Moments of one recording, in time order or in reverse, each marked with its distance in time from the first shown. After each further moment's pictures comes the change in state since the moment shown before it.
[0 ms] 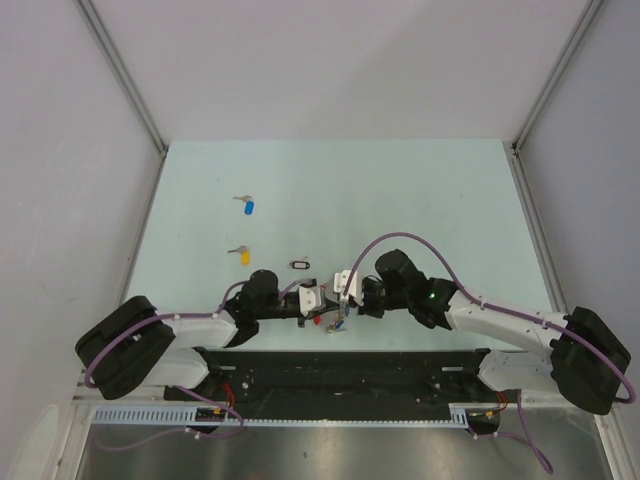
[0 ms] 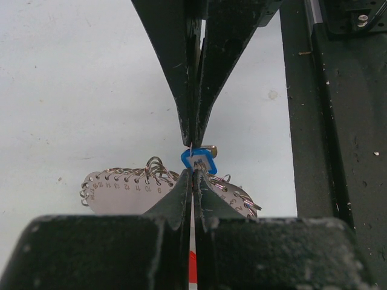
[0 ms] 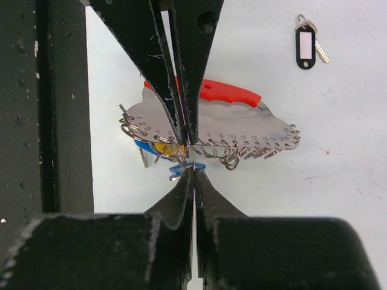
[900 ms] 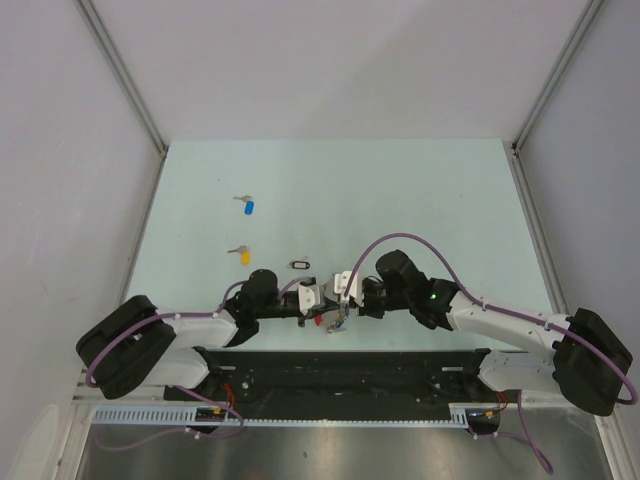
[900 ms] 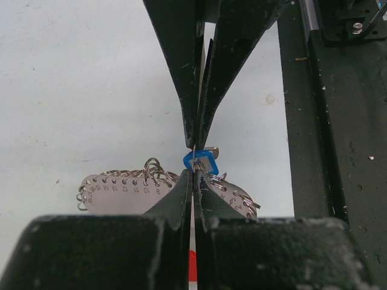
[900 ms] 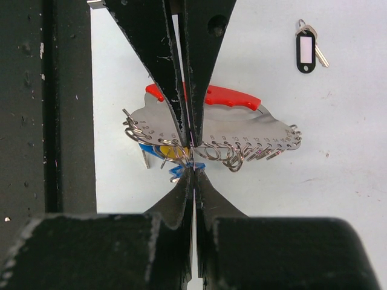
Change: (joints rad) left arm 0.007 0.005 0.001 0.018 0.011 -0.026; right arm 0.006 -0.012 0.000 -0.006 -0.004 -0.004
